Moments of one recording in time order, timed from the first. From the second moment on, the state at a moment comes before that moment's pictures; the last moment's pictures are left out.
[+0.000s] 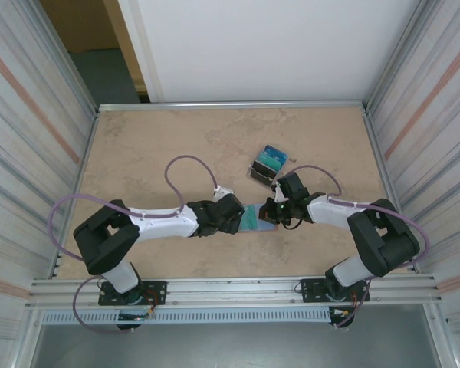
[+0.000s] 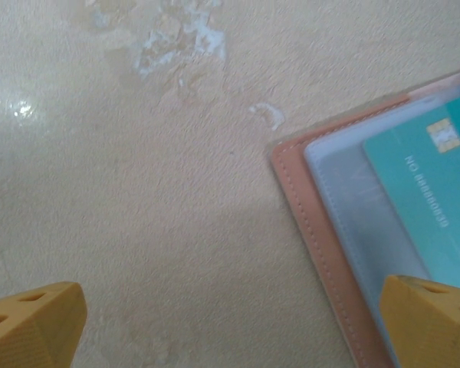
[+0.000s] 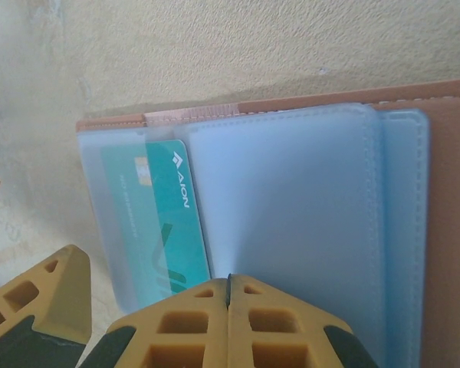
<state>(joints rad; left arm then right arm) -1.01 1.63 0.87 -0.33 -0.42 -0.55 0.50 1.49 0.61 -0.14 -0.44 0.75</state>
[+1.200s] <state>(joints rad) -1.00 1.73 0.94 -0.34 -0.42 -0.55 0.51 1.58 0.61 -0.01 -0.53 0.78</state>
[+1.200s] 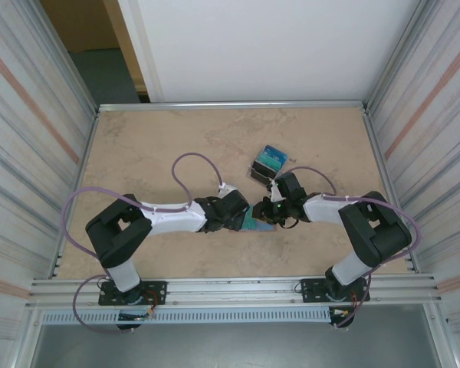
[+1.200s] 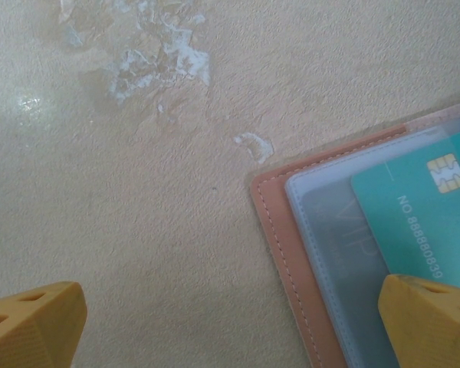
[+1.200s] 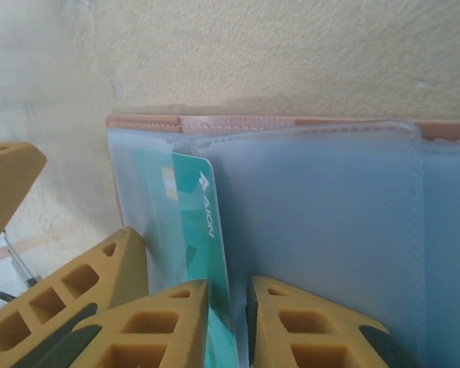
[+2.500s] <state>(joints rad) -0.99 1.73 0.92 -0.32 -0.43 -0.56 0.52 1.34 0.65 -0.32 -0.32 0.68</state>
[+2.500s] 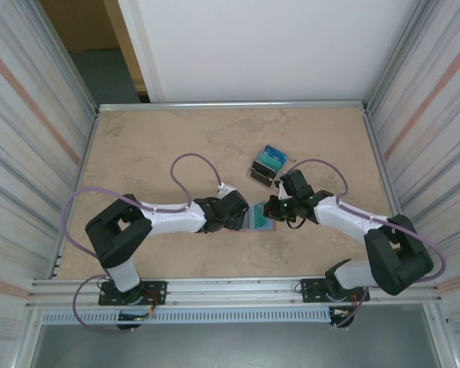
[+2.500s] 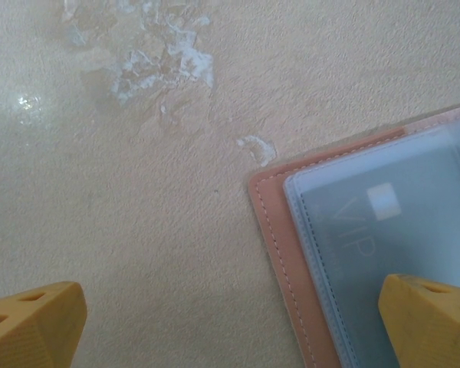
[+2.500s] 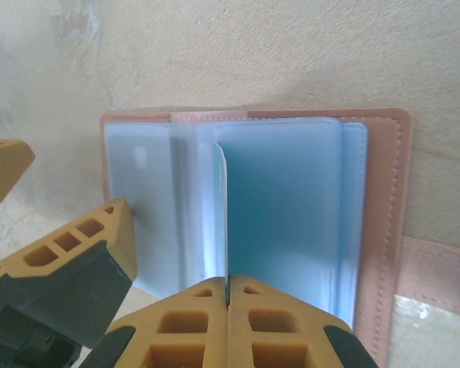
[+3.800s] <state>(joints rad) -0.95 1.34 0.75 -0.36 -0.51 -0.41 0.41 1.67 1.36 -0.63 0.03 -0.17</state>
